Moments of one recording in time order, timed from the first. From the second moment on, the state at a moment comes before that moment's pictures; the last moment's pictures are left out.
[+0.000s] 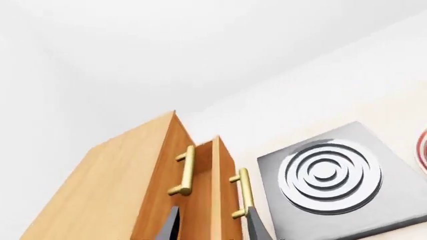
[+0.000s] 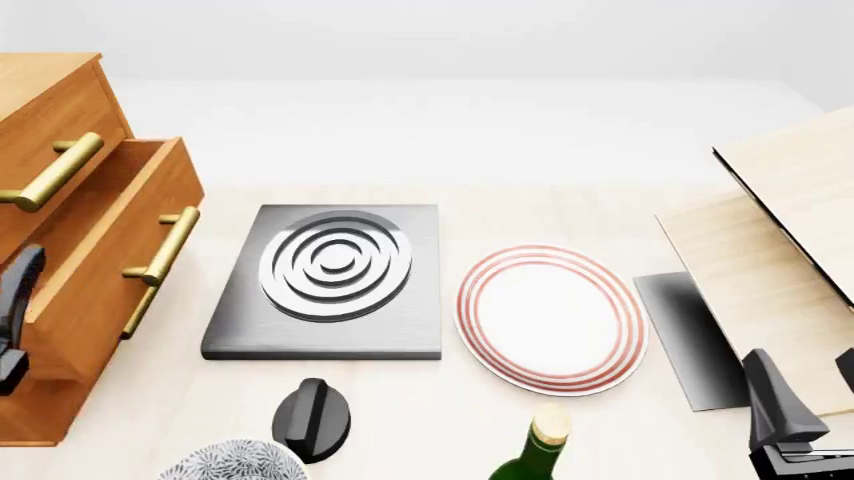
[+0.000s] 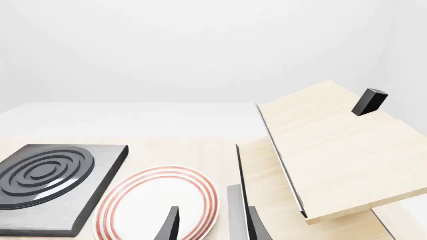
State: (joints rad) left arm 0.00 0.32 -0.51 0.26 0.46; right arm 0.01 0.00 -0.01 0.01 0.00
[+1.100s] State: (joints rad) left arm 0.13 0.93 -0.67 0.32 0.02; right arm 0.01 0.00 -0.01 0.01 0.00
